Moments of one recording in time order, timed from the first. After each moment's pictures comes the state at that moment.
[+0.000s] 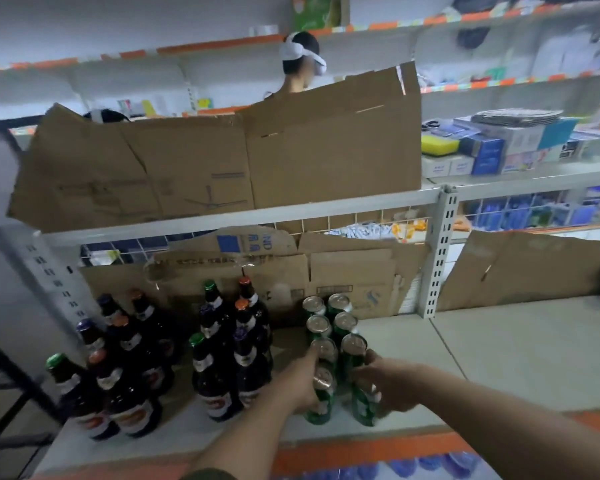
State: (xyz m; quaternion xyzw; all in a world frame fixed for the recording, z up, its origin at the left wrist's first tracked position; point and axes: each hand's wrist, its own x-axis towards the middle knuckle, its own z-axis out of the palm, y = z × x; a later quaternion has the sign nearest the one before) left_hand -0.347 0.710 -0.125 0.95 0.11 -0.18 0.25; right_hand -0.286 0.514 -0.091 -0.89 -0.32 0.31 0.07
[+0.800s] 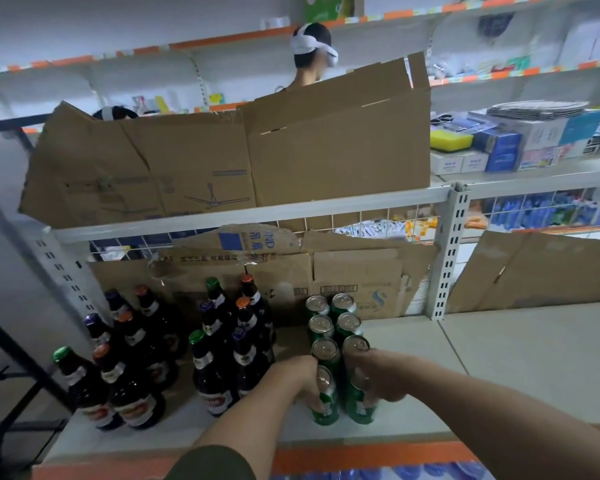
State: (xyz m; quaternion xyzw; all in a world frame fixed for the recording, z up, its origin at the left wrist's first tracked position) left_hand -0.331 0.697 -0.088 0.95 0.12 -0.29 0.09; right_hand -0.266 0.528 -0.086 -0.89 -0.37 0.25 0.04
